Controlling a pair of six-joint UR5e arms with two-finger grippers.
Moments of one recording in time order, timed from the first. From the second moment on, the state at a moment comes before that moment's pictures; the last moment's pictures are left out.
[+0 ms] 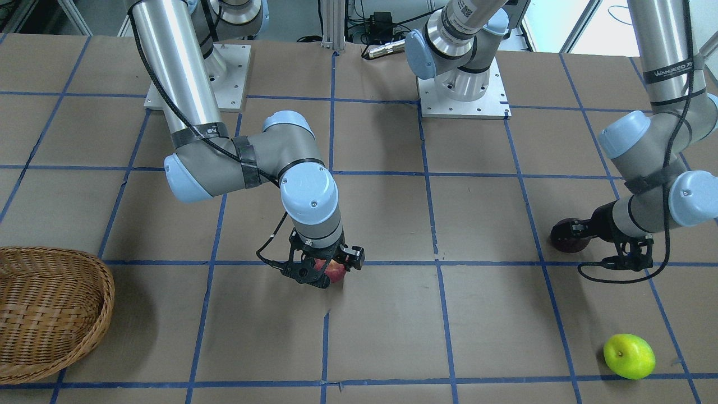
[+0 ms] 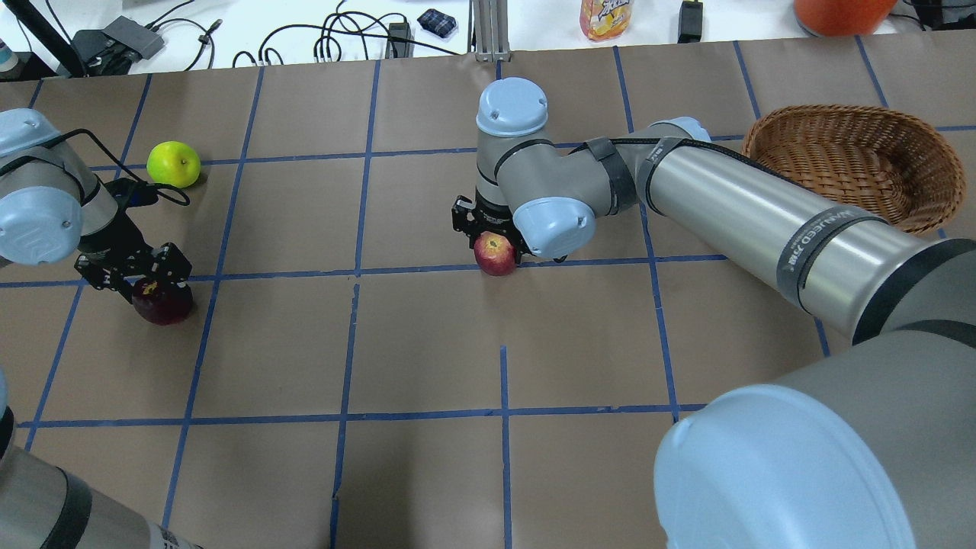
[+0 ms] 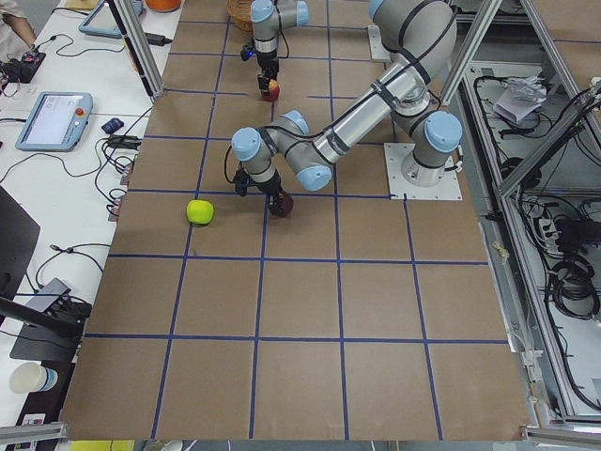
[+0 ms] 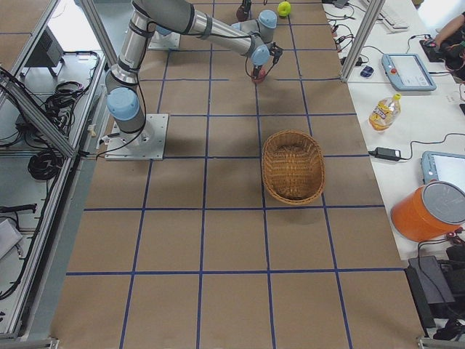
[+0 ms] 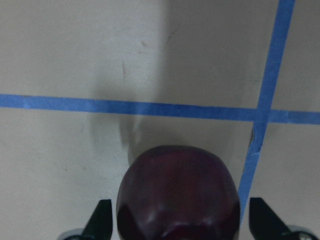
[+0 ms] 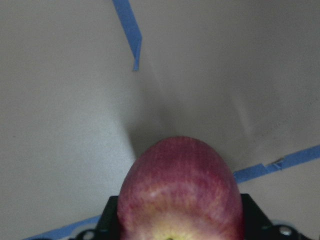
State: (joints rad) left arm -1.06 -1.99 -1.80 -1.16 1.68 0.43; right arm 1.91 -0.99 1.58 -2.16 -1.46 0.71
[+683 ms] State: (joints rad) left arm -1.21 -1.95 -1.63 -1.32 1.64 0.39; right arm 1.76 -1.17 1.51 -1.95 -1.48 0.68
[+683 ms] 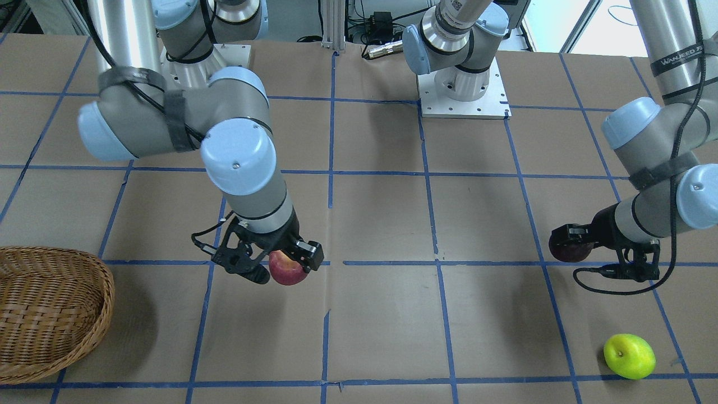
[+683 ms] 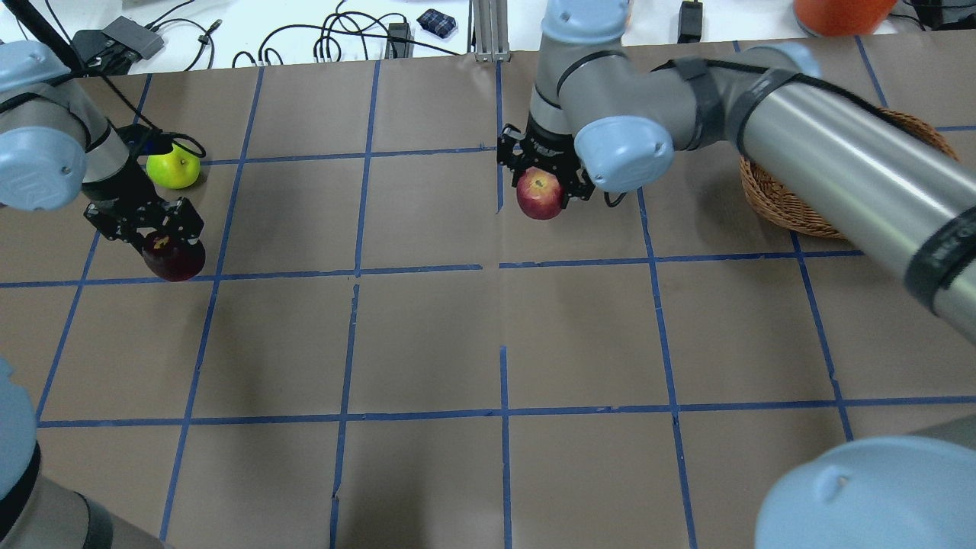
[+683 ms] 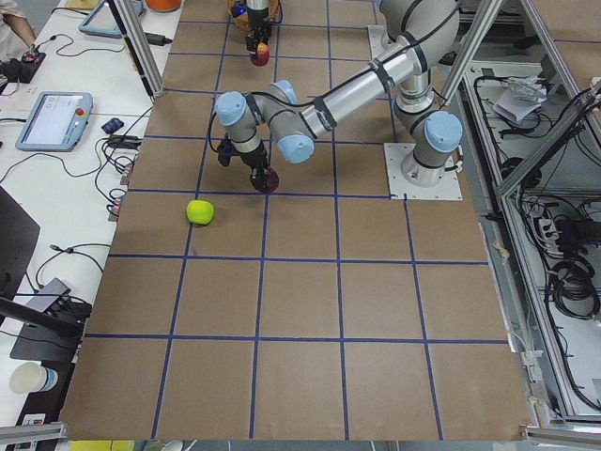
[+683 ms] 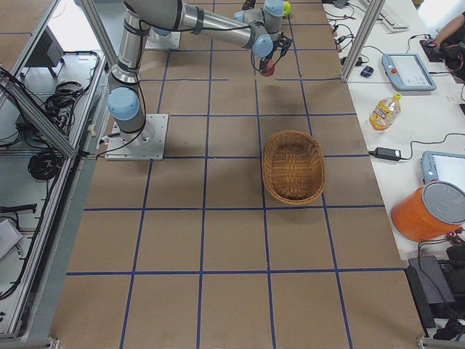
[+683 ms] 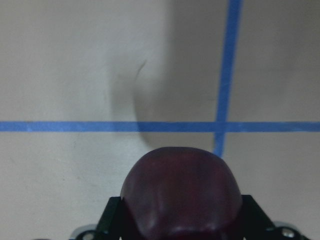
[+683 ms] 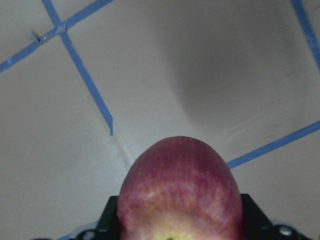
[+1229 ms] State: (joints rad) left arm -1.54 -1.99 -1.56 -1.26 1.46 0.04; right arm 1.44 -1.26 1.49 -1.80 -1.55 0.32
